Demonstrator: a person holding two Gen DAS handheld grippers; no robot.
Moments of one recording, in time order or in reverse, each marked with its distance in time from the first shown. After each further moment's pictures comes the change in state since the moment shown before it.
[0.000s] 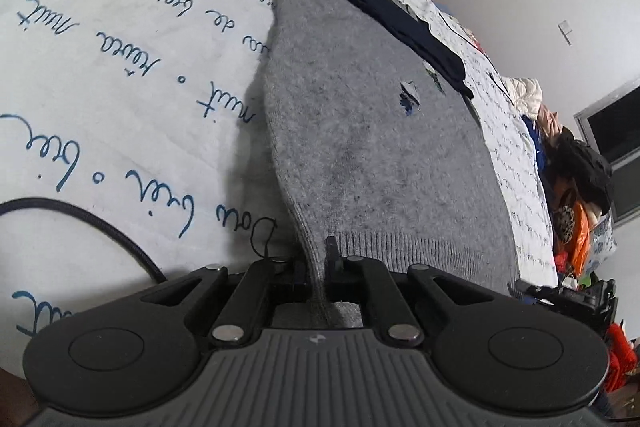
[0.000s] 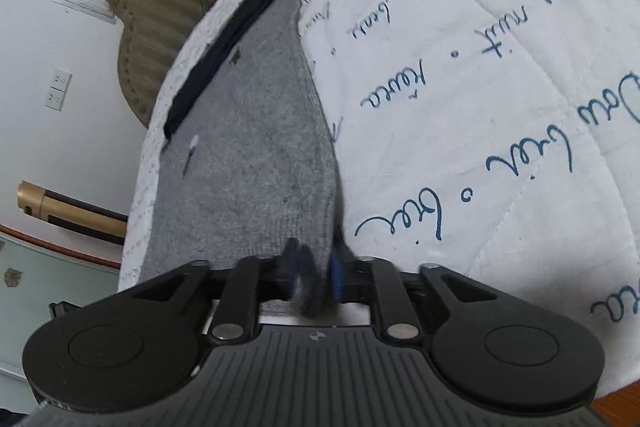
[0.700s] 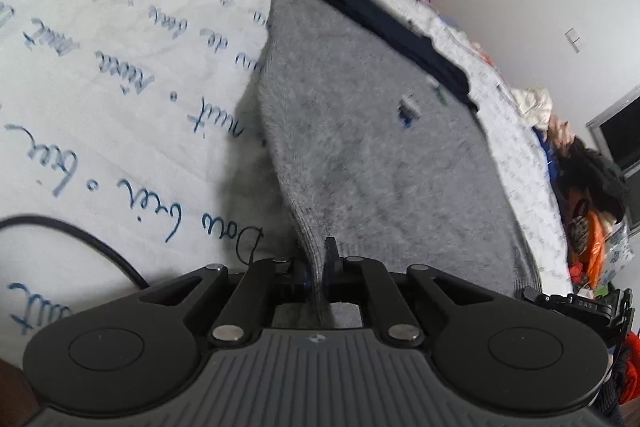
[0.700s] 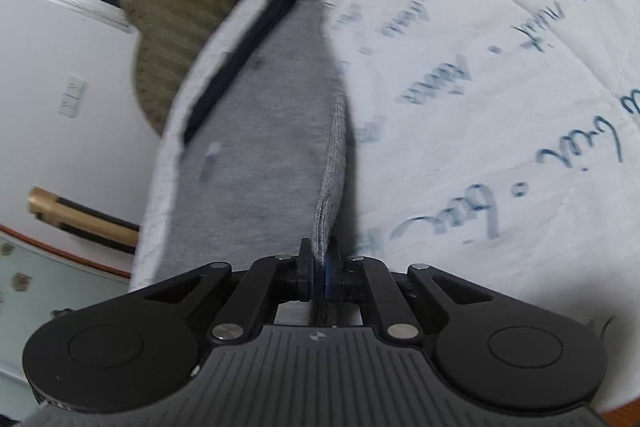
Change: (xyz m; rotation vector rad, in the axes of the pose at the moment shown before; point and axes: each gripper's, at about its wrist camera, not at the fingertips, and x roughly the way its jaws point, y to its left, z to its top) left arm -0.011 -0.017 -0.005 0.013 -0.079 0.044; right arm 0.006 0.023 -0.011 -0.014 -0.047 0.065
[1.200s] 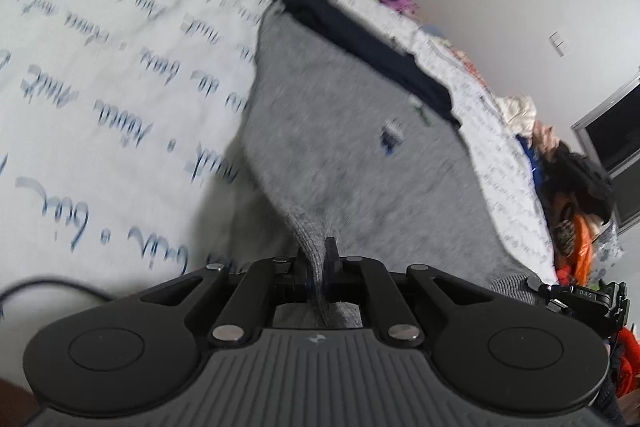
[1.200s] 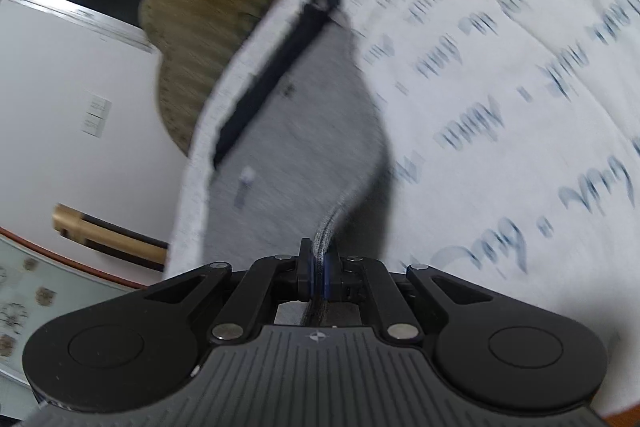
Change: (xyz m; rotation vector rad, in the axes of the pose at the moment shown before) left arm -0.015 0.000 0.025 0.027 -0.028 -0.047; right arm -0.009 0.015 0.023 0.014 -0.047 0.072
